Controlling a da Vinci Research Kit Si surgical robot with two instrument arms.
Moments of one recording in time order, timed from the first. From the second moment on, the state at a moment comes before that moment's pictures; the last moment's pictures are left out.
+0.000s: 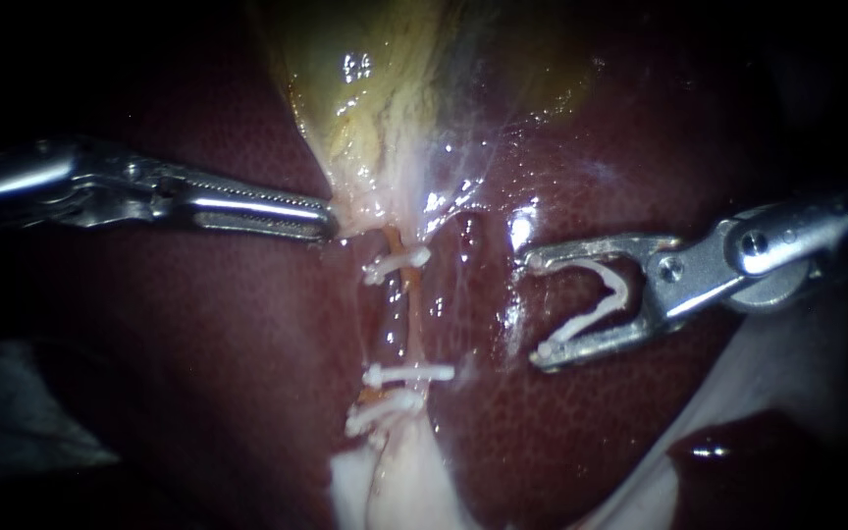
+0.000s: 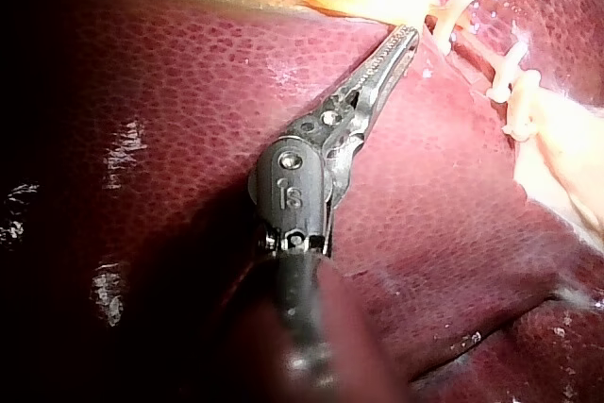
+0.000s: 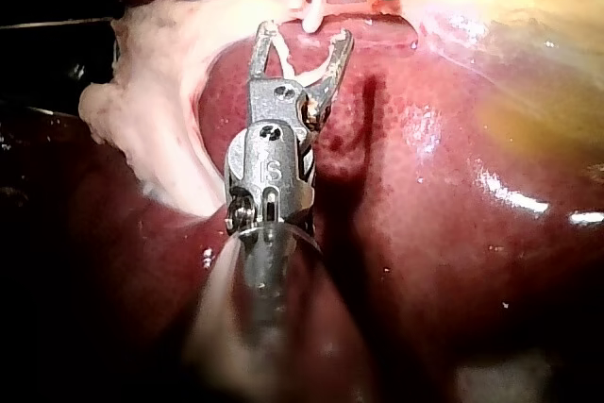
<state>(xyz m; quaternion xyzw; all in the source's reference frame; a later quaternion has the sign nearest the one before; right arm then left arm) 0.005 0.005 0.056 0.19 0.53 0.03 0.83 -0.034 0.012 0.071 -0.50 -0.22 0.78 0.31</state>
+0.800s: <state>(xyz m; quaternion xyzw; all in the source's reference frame) 0.005 0.005 0.056 0.19 0.53 0.03 0.83 -0.028 0.015 0.061 -0.53 -0.21 0.75 0.32</state>
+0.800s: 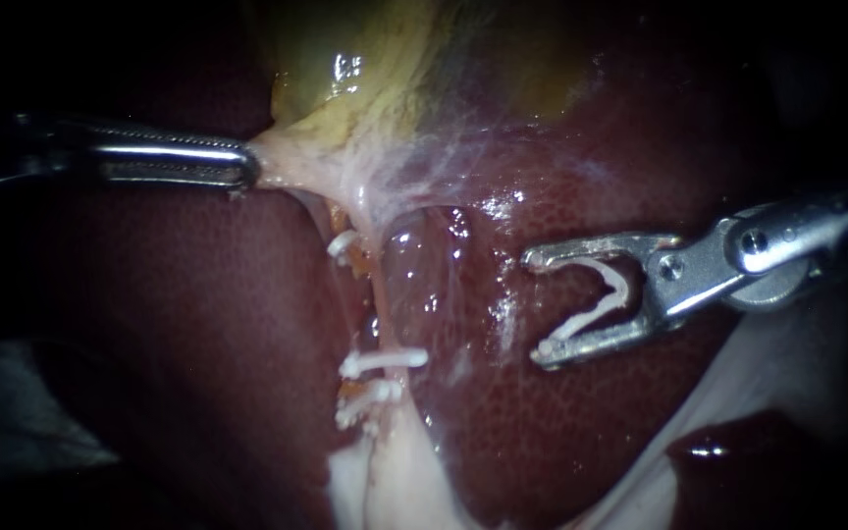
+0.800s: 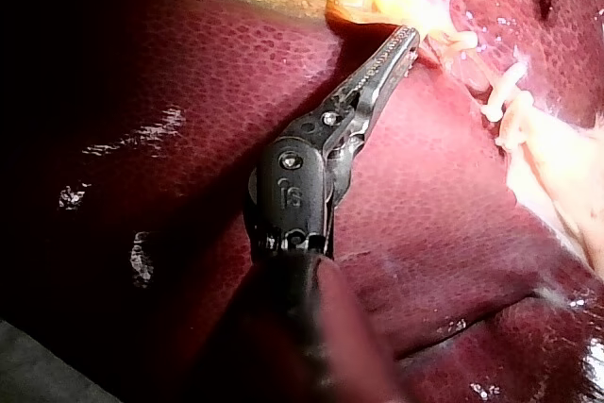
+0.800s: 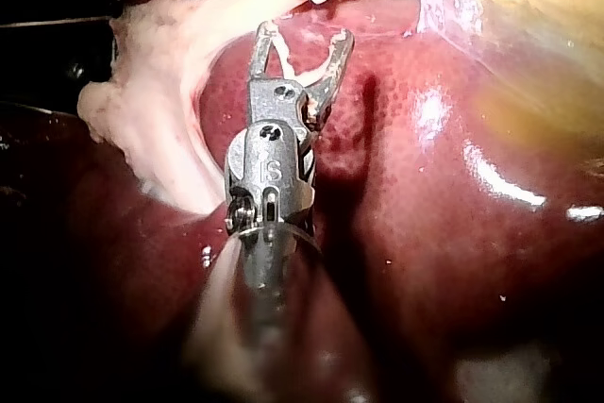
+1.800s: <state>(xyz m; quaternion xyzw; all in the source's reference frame) 0.012 0.002 0.064 0.32 0.49 0.16 0.79 -0.028 0.014 0.060 -0.53 -0.21 0.75 0.33</state>
